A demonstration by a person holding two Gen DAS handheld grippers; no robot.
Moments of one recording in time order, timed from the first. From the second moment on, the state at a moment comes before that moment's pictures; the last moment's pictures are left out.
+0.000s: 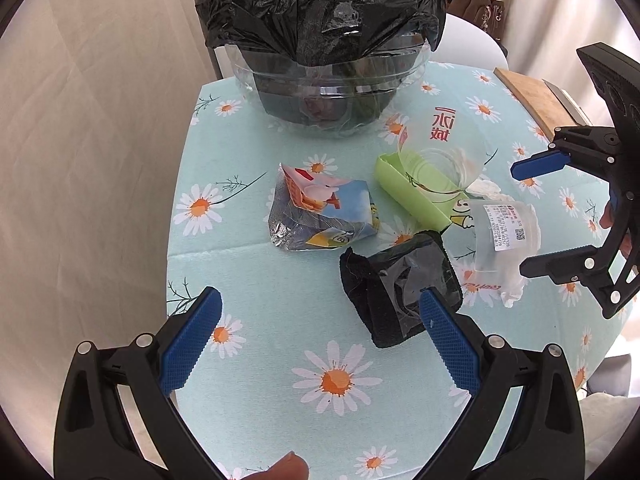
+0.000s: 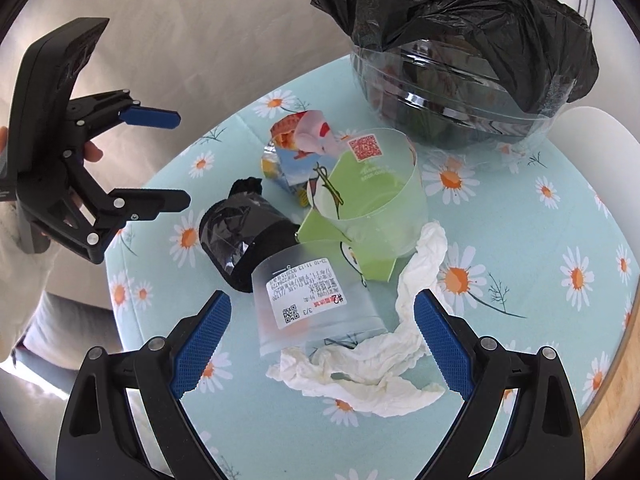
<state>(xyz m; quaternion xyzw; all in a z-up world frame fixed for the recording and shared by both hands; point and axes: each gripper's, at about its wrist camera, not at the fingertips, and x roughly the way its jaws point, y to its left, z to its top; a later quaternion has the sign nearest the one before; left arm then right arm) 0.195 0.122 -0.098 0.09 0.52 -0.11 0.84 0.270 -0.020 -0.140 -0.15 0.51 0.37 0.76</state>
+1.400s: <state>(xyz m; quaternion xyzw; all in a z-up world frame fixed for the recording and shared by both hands) 0.216 0.070 -0.150 0.07 0.56 -0.13 0.81 0.247 -0.117 -0.064 -0.04 0.44 0.35 0.82</state>
